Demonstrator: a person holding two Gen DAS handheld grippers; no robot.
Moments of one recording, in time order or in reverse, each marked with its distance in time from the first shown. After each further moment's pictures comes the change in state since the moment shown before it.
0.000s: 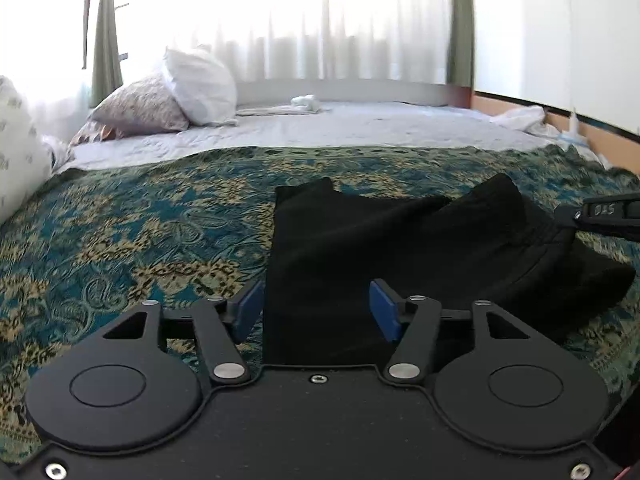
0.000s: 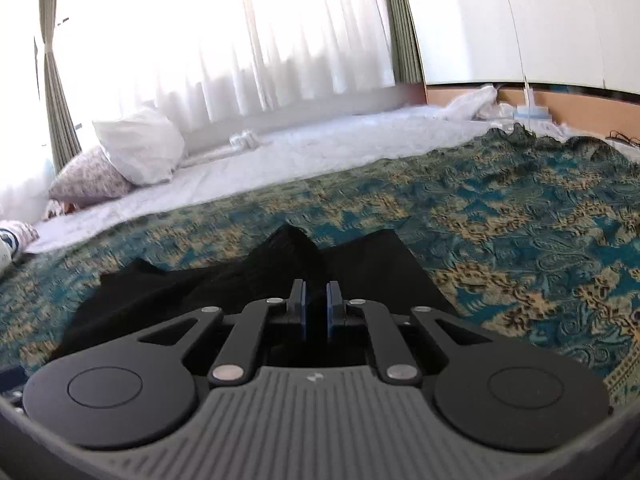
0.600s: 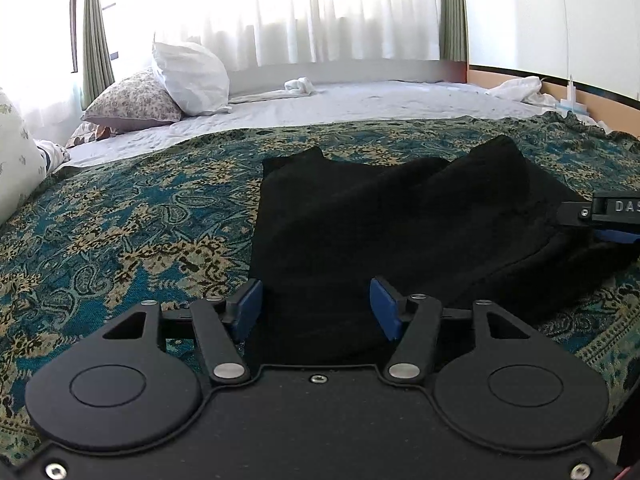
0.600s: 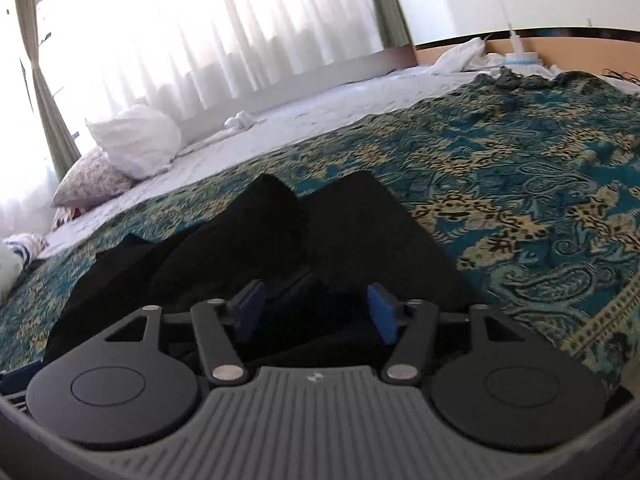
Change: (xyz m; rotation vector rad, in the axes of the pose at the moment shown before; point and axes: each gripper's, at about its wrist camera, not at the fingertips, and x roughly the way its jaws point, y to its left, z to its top) left arm 0.014 -0.011 -0.015 0.047 0.043 0.011; right arm 0.001 -0.027 -0.026 0.098 0.057 0.051
